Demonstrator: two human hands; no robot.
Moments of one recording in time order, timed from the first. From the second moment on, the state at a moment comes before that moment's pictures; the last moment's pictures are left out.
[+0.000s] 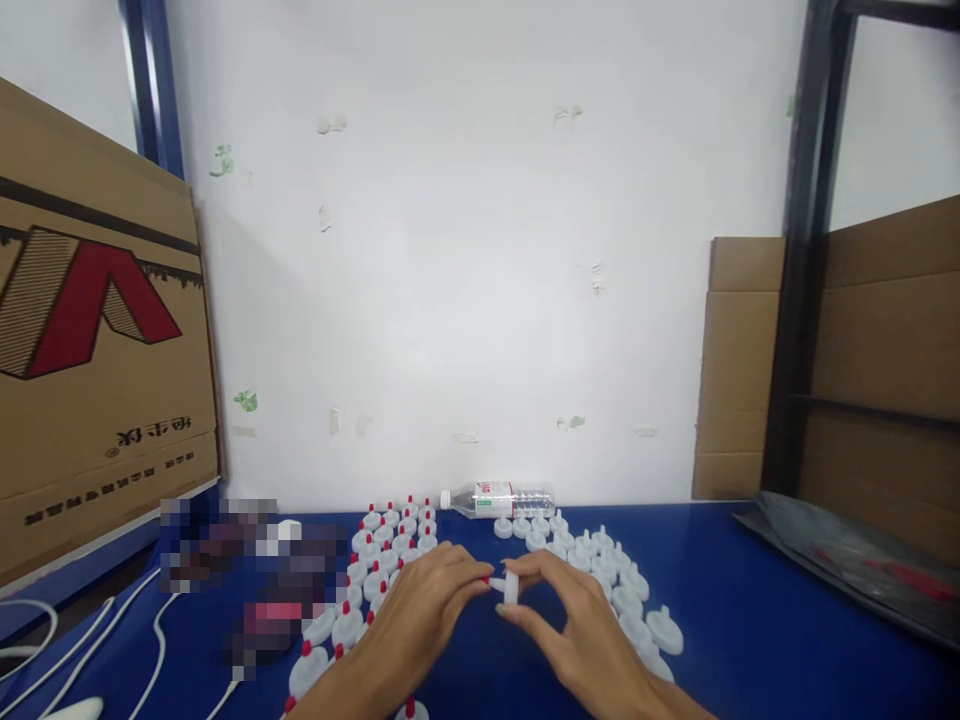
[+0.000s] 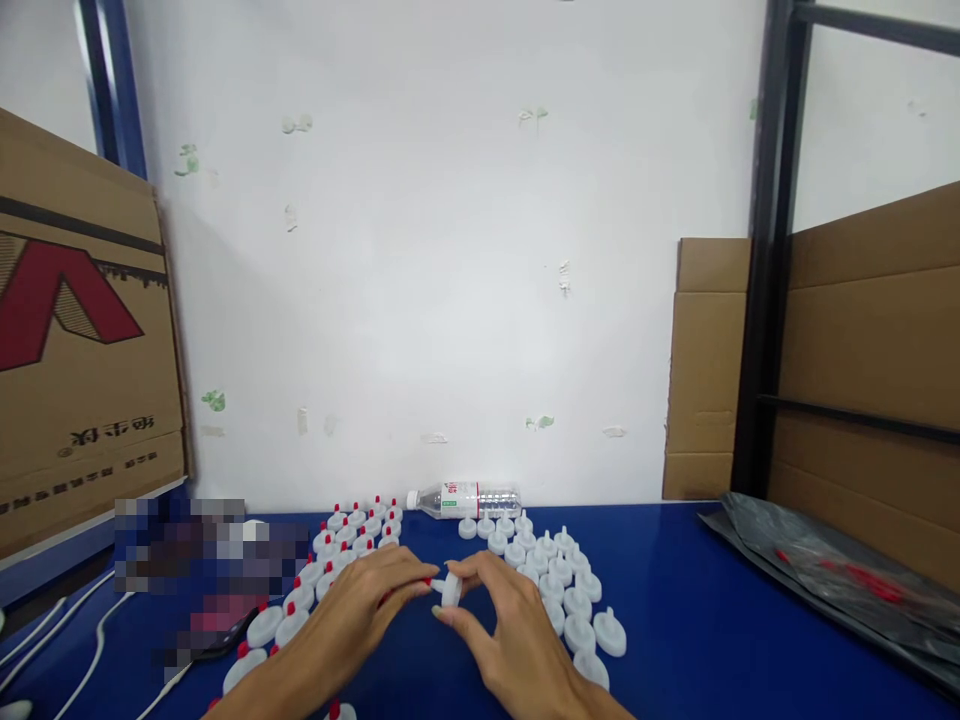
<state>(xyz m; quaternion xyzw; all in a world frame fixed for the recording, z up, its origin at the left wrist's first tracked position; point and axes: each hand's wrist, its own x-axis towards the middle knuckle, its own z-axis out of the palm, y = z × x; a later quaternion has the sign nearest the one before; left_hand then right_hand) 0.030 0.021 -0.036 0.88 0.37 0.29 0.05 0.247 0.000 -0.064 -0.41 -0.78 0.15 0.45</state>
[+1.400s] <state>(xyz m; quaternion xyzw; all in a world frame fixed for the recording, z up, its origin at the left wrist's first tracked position) -0.010 0.007 0.013 0.86 0.49 0.06 0.15 0.245 -0.004 -0.062 -0.32 -0.88 -0.03 0.35</state>
